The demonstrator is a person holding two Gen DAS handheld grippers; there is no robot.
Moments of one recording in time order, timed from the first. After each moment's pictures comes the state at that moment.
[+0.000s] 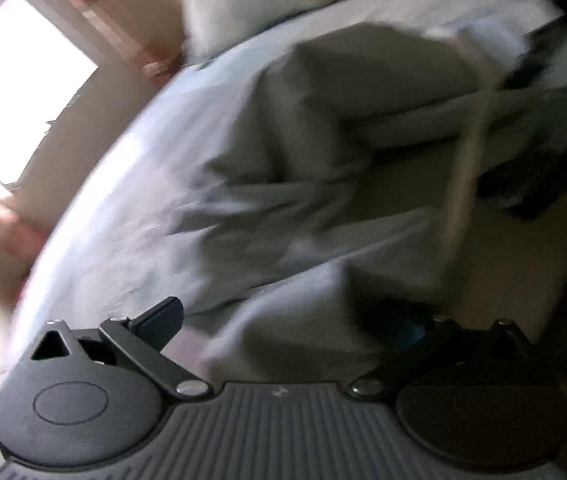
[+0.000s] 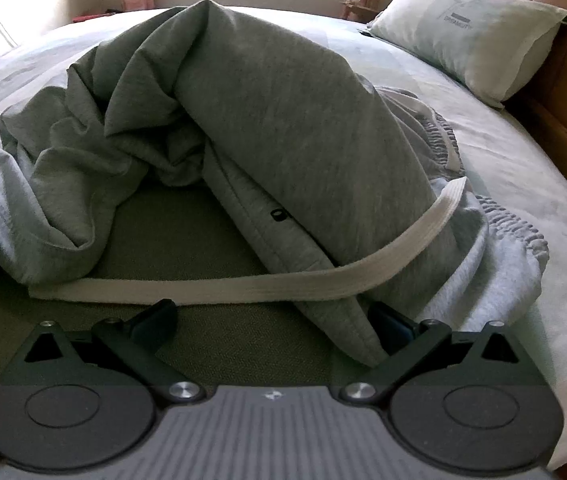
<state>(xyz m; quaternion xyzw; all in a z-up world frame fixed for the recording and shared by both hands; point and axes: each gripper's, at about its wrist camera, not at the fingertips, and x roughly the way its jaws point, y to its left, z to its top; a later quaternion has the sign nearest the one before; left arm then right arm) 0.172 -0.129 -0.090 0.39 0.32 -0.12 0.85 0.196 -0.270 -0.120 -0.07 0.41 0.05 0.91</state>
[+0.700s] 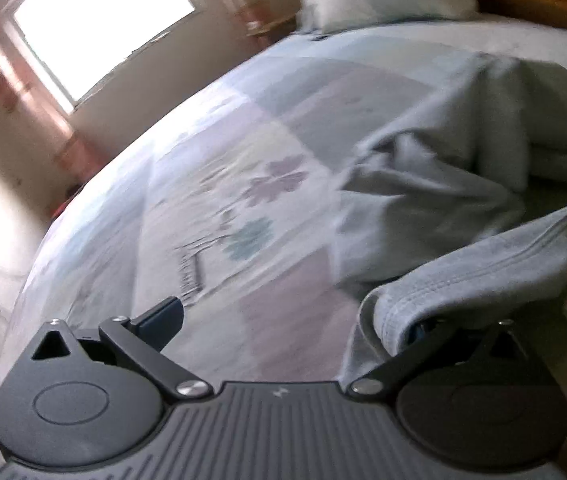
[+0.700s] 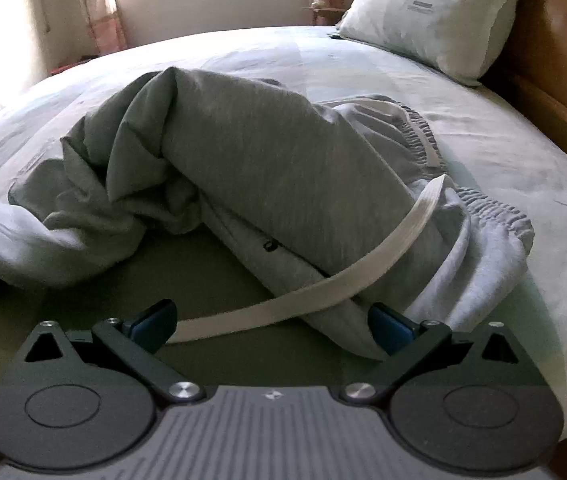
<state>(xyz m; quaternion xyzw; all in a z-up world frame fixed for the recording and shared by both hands) 0.222 -0.026 -0.054 0.27 0.34 -0.03 0.90 0.189 -0.276 -0.094 0.03 0.40 0.03 0.92</state>
